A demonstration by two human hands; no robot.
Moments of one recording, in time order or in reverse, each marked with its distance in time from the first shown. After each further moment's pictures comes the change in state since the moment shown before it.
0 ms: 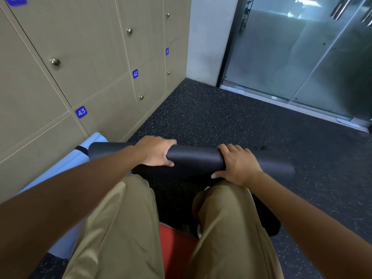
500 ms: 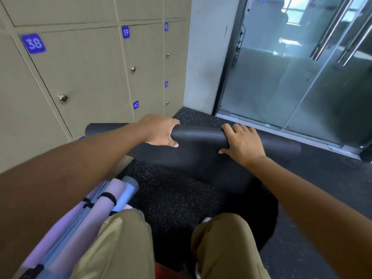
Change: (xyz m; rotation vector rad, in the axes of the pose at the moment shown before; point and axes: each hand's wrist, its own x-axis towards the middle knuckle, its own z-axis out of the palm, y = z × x) left_hand 0.041 -0.016 -0.145 0.046 0.185 0.000; right_hand 0.078 0.037 -0.104 -0.160 0.375 0.048
